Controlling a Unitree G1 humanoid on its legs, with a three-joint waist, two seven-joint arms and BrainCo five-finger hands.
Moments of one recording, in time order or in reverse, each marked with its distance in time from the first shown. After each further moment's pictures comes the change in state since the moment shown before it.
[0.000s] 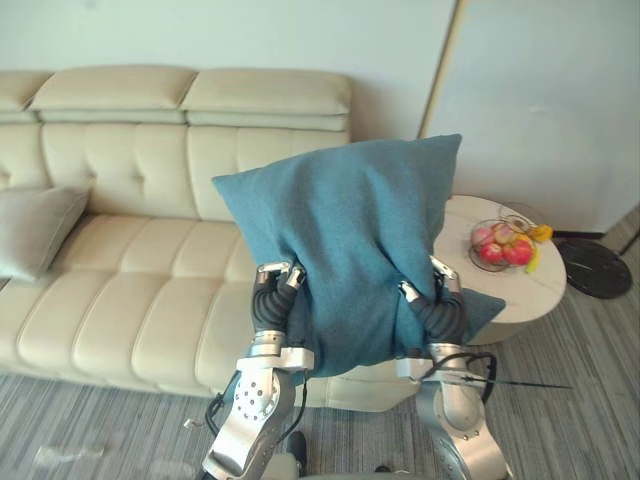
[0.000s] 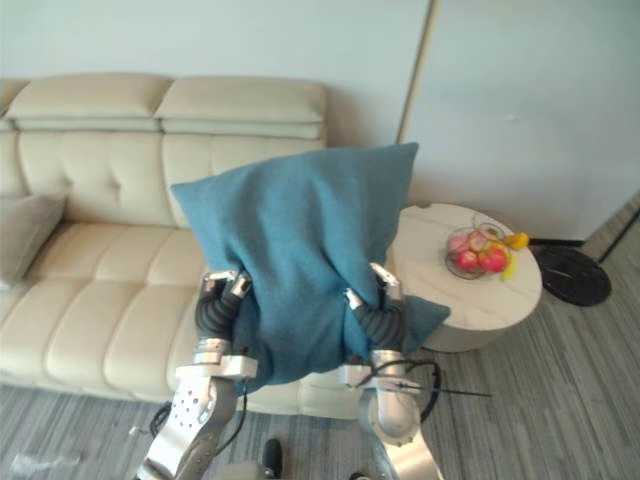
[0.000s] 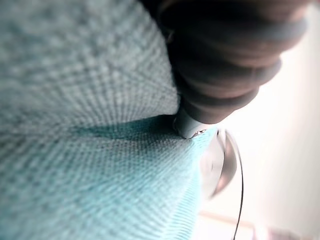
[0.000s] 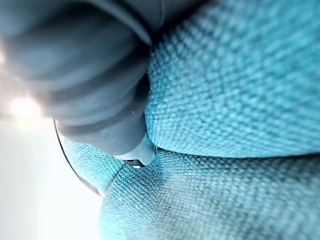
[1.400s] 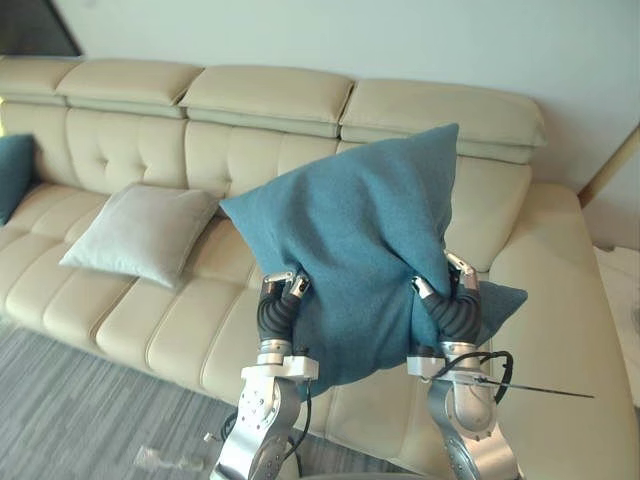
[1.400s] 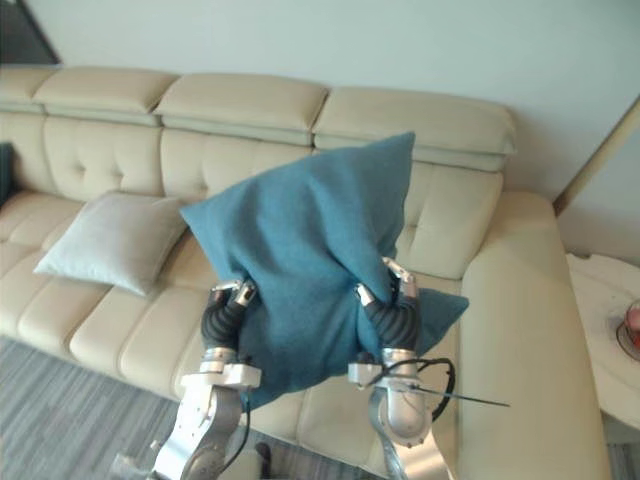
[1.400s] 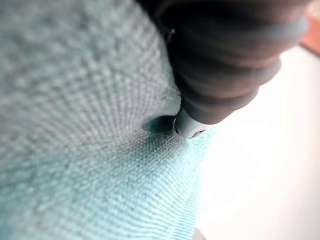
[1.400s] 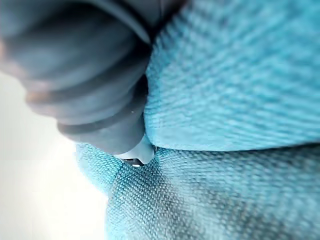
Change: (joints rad) left arm 0.059 -0.038 -0.029 -0.008 -0.063 0.004 -0.089; right arm 0.128 0.028 -0.052 -0.106 0.005 -0.003 0.029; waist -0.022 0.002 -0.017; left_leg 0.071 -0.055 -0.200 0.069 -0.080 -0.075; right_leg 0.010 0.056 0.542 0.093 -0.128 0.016
